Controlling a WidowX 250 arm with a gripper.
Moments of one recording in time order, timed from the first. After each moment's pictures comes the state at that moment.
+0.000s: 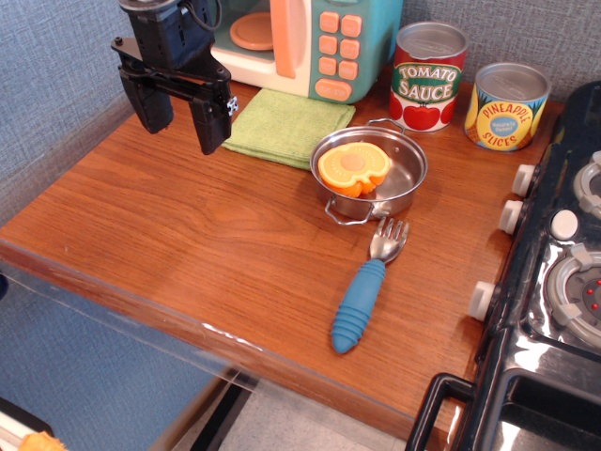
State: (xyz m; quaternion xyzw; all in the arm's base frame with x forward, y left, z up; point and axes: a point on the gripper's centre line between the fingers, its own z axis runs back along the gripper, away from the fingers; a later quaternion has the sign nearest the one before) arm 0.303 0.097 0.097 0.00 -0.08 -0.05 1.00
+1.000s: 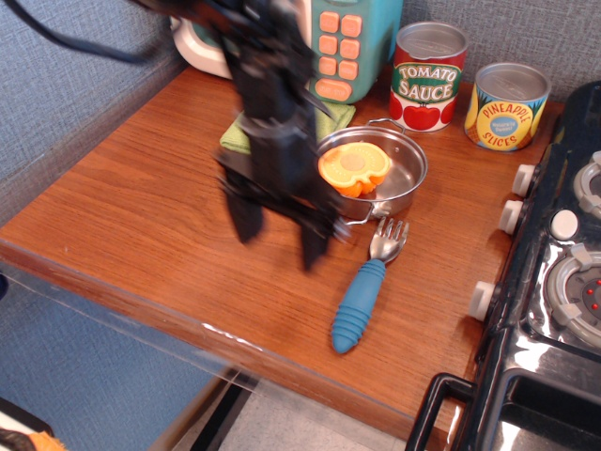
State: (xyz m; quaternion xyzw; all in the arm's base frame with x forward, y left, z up) arm 0.271 -0.019 0.043 -0.03 -0.02 -0.08 1.00
